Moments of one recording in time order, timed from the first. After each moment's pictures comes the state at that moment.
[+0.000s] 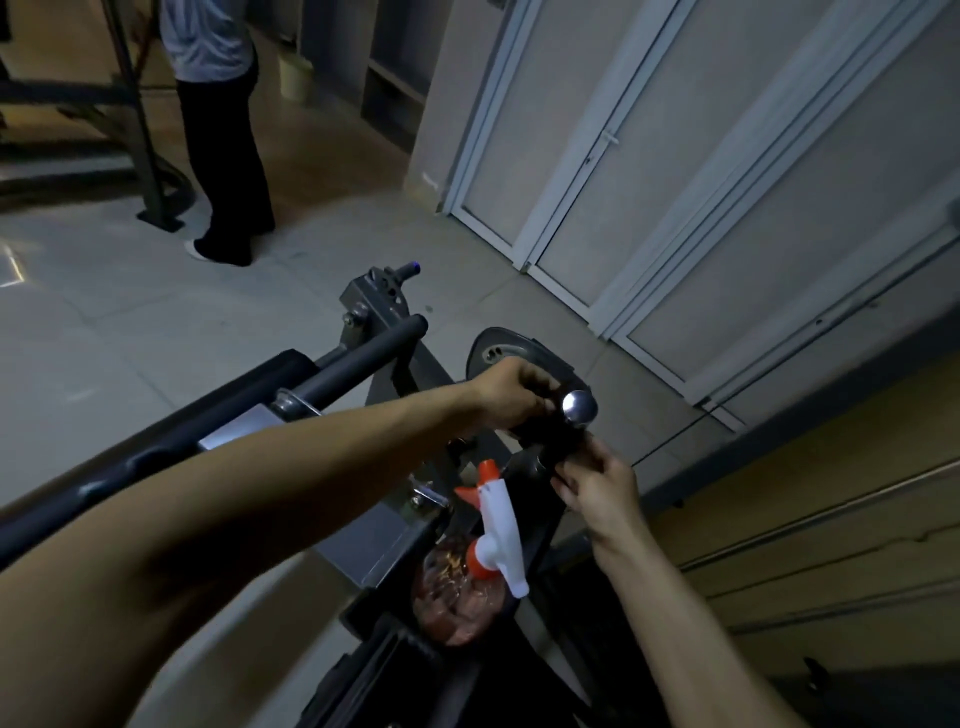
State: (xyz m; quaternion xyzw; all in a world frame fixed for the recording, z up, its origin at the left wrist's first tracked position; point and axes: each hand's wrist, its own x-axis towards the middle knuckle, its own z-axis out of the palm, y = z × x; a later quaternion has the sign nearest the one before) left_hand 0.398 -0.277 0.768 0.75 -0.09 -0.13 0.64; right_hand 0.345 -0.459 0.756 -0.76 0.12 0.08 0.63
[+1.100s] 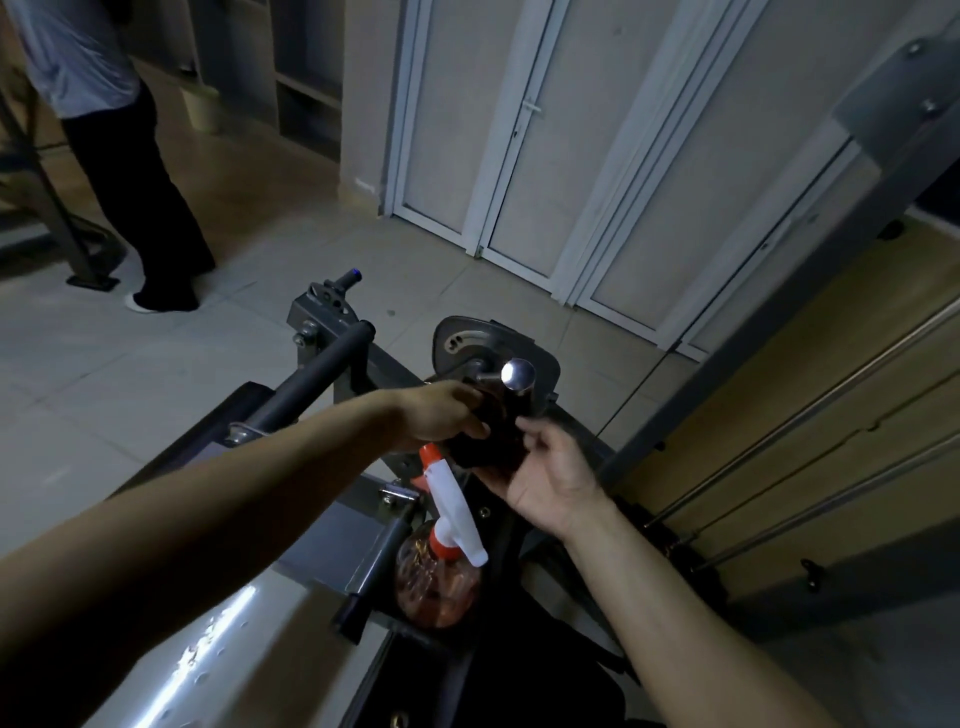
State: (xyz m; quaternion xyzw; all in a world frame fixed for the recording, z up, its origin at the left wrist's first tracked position) left_hand 0.361 -0.267 0.775 0.74 -0.04 -0.33 0.58; right_hand 0.333 -0.455 0.749 -0.44 0.18 0.28 0.84
